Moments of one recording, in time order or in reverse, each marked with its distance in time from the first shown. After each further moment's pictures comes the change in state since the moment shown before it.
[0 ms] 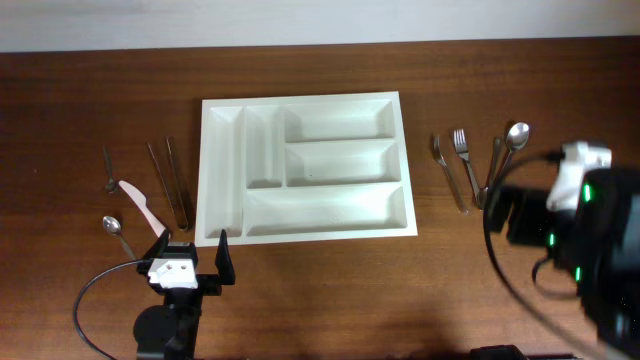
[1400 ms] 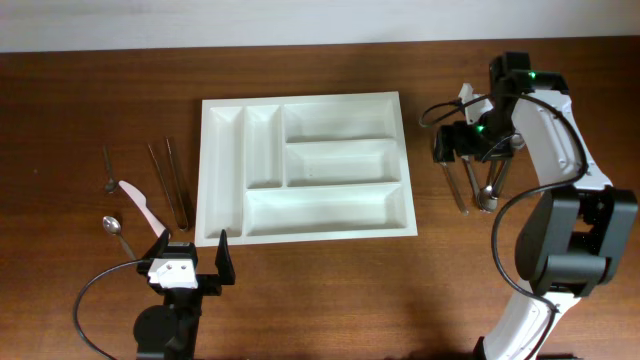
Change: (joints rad) left arm 0.000 0.000 0.000 0.000 0.000 0.000; right arm -0.156 1.013 0.200 0.114 -0.309 -0.362
